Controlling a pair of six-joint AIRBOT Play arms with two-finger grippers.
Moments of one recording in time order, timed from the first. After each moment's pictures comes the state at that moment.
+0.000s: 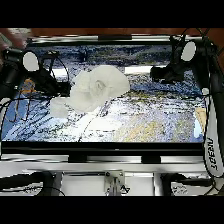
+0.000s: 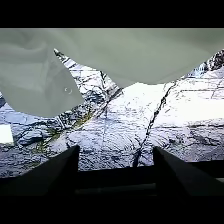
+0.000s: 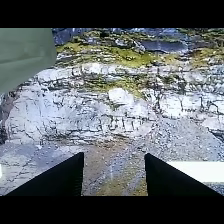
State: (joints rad) left arm -0.31 -1.43 1.64 1.59 -1.54 -1.74; right arm 0.16 -1.52 1.74 -1.49 1.38 1.76
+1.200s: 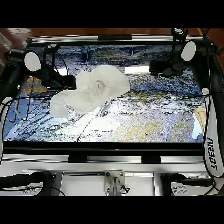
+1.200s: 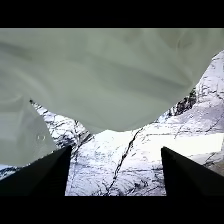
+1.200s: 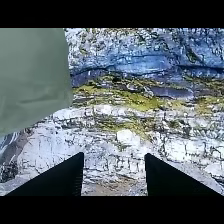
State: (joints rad) left arm -0.31 -1.46 1.64 1.50 -1.32 -1.75; right arm 0.16 -1.52 1.74 -1.48 1.22 1.74
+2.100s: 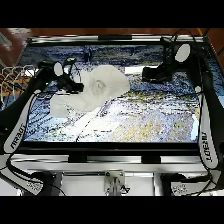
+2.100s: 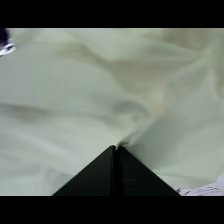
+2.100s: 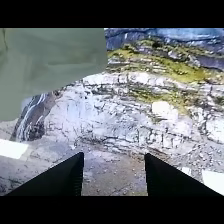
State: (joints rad) left arm -0.24 -1.74 1.70 1.58 -1.27 -1.60; right arm 0.16 -1.60 1.74 -1.27 1.33 1.65
